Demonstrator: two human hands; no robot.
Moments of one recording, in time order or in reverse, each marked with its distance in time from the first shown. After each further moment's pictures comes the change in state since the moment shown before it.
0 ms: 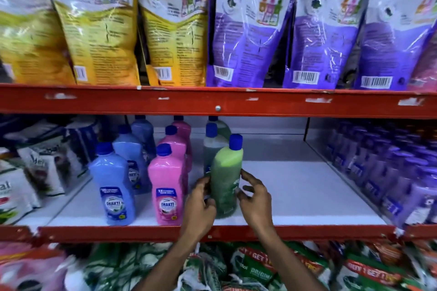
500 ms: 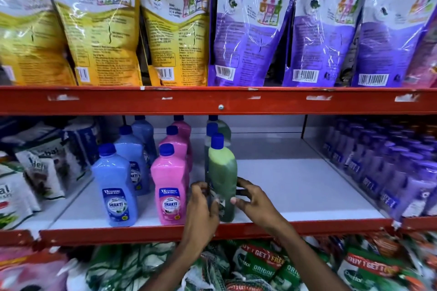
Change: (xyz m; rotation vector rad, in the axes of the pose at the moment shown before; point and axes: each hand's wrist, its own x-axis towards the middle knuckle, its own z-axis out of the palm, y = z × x) left_hand -0.015 -0.008 0.000 0.211 0.042 0.097; right_hand 0.006 0.006 -0.013 0.006 -0.445 -0.064
